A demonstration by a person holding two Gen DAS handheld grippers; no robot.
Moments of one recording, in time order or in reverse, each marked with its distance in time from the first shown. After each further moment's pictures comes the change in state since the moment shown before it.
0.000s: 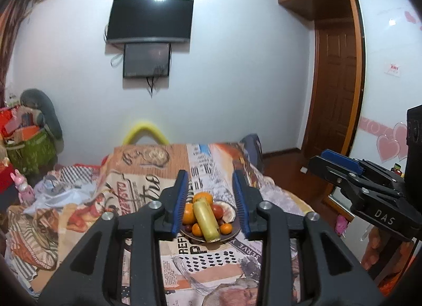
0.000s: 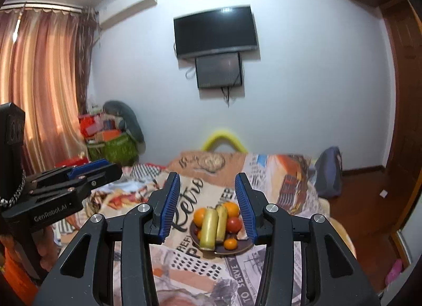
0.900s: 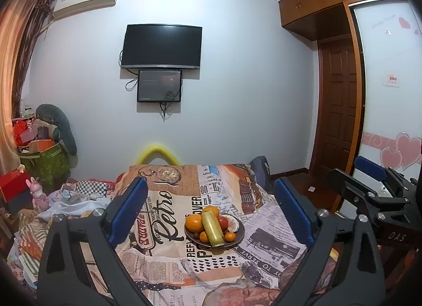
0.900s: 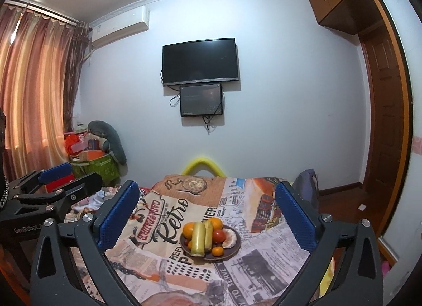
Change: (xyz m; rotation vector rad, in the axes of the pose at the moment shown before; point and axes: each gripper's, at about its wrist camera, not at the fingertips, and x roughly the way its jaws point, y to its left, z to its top) left arm -0.065 -0.010 -0.009 -0.002 -0.128 0.058; right arm -0.044 0.025 -0.010 -0.024 -0.128 -0.135
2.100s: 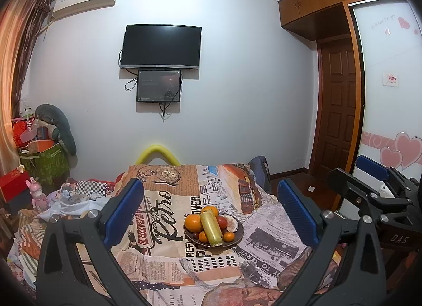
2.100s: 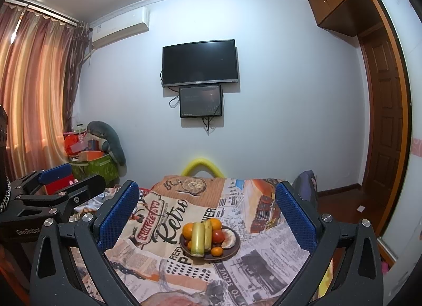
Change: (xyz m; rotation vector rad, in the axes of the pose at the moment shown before) left arm -0.003 0.000 -0.001 0.002 -0.002 -0.005; right arm -0.010 0.003 0.002 -0.006 -0.008 -0.007
